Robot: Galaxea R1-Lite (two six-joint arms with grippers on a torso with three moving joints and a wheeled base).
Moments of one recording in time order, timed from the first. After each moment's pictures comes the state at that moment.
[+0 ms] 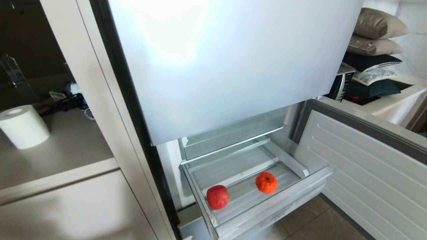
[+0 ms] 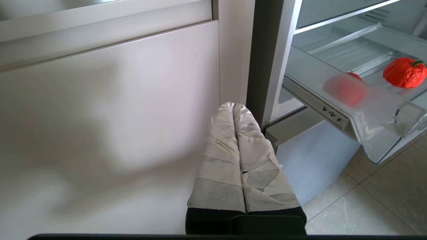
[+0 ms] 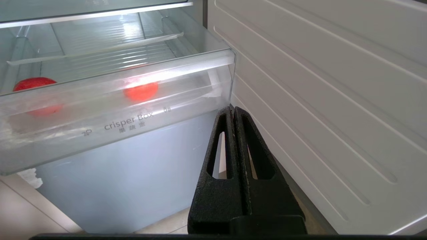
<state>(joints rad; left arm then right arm) 0.01 0.00 0.00 0.03 0.00 0.03 -0.01 0.00 0.00 0.00 0.00 -0.01</state>
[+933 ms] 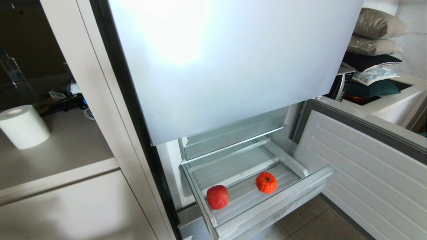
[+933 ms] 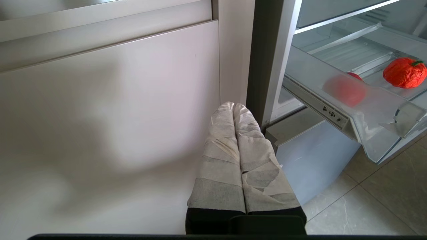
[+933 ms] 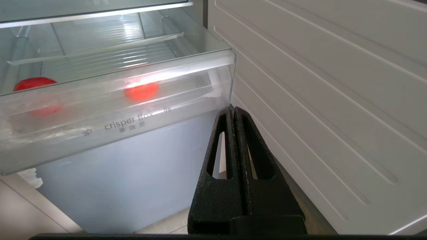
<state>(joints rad) 0.01 0.00 0.00 0.03 0.00 0.03 -0.01 0.00 0.00 0.00 0.00 -0.01</state>
